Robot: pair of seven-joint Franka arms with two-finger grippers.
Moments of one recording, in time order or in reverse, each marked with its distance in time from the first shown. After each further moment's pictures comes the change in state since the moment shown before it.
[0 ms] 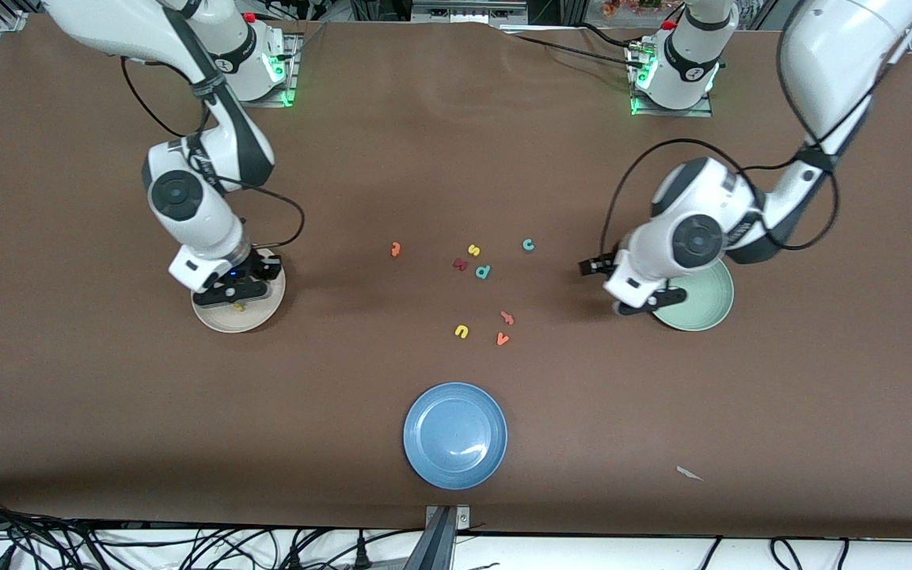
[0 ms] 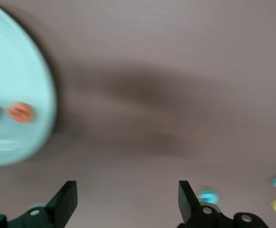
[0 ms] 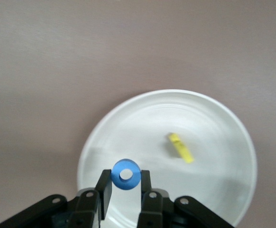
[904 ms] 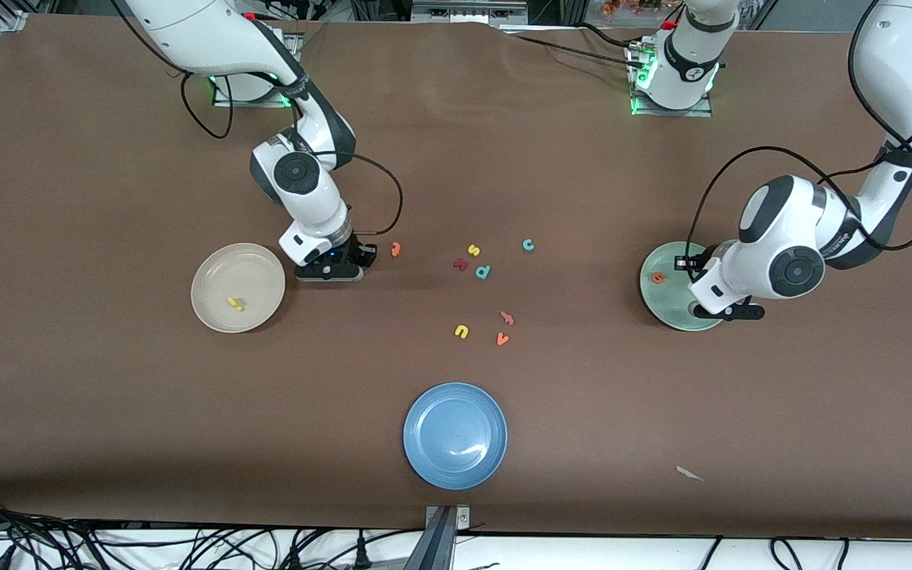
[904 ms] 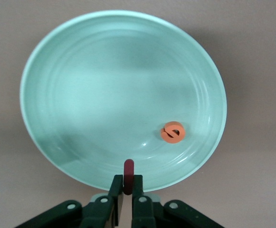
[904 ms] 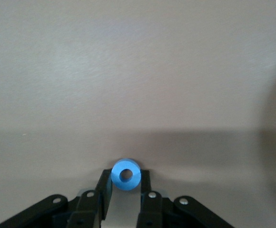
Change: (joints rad) left arm 0.271 -0.022 0.061 -0.041 0.099 -0.193 0.559; right arm 0.286 0.125 0.012 -0.001 0.003 0.186 0.521
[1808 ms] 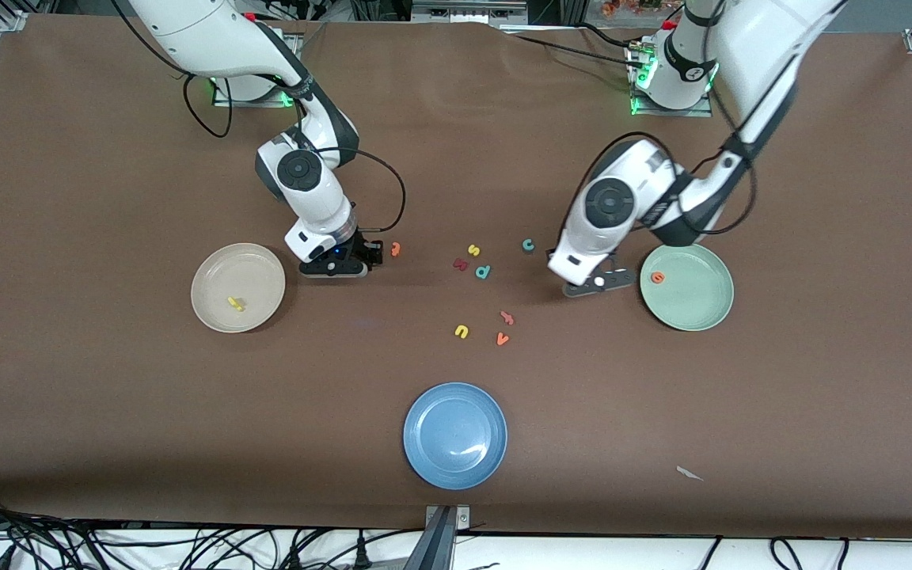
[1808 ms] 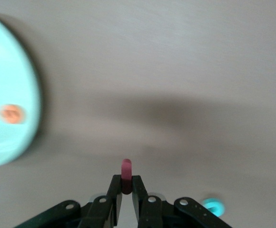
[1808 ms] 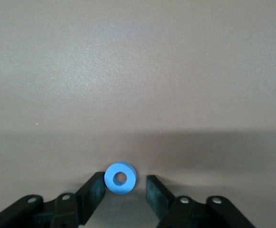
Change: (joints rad) left arm -0.407 -0.070 0.060 0.001 -0.034 0.163 -0.514; right arm 0.014 0.038 0.023 -0.030 0.022 0.117 0.038
